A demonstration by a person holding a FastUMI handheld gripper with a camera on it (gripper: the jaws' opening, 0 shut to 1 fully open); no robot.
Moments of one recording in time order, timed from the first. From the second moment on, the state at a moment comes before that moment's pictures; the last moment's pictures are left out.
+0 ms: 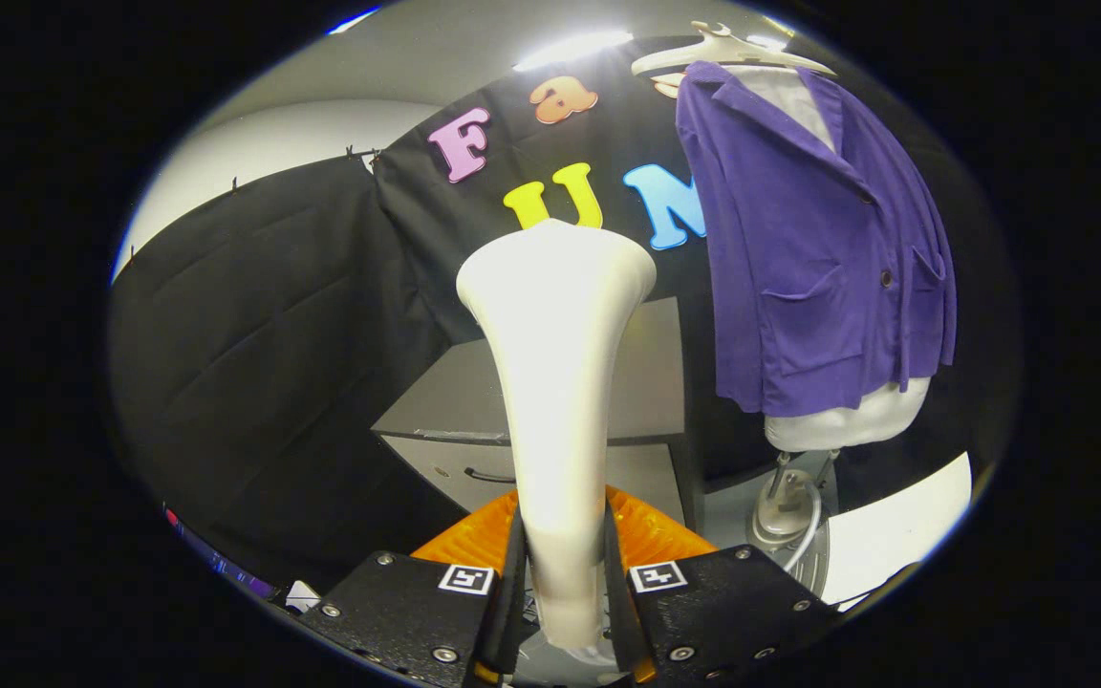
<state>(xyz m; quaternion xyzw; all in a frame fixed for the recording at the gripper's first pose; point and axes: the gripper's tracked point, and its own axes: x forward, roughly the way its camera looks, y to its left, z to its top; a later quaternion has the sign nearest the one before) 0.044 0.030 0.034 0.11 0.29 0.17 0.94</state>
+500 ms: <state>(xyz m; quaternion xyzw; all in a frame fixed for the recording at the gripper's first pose) -0.013 -0.006 -0.009 0.14 0.31 0.13 0.93</state>
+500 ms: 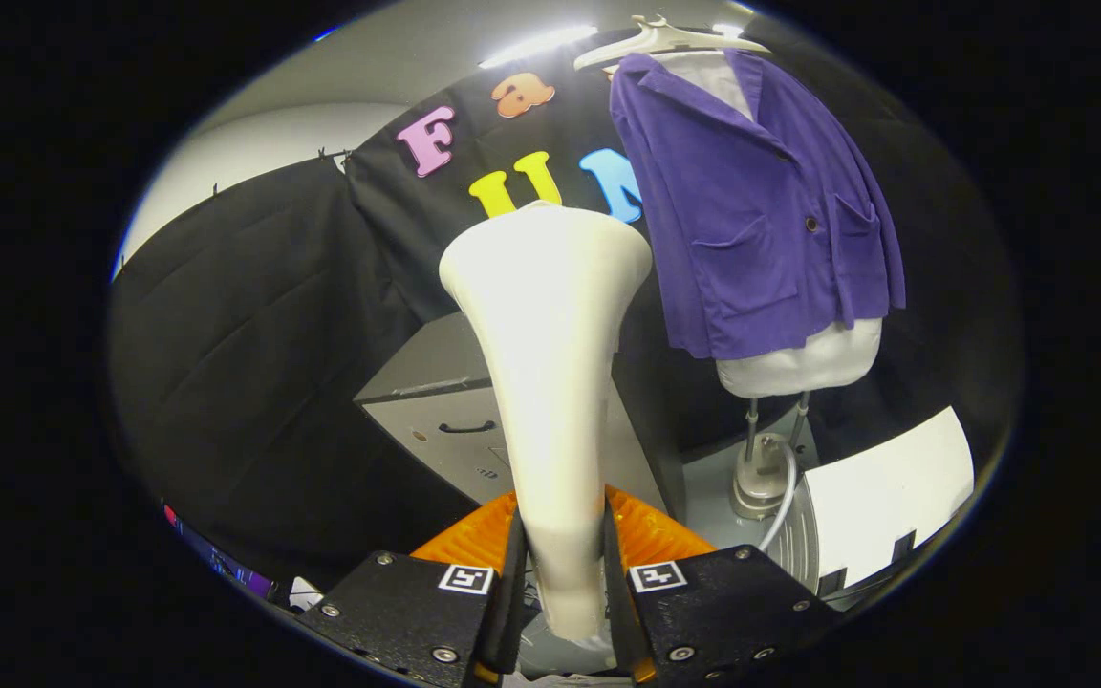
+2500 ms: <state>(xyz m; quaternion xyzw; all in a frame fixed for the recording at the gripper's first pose) 0.277 -0.151 0.147 0.17 0.16 0.03 0.97</state>
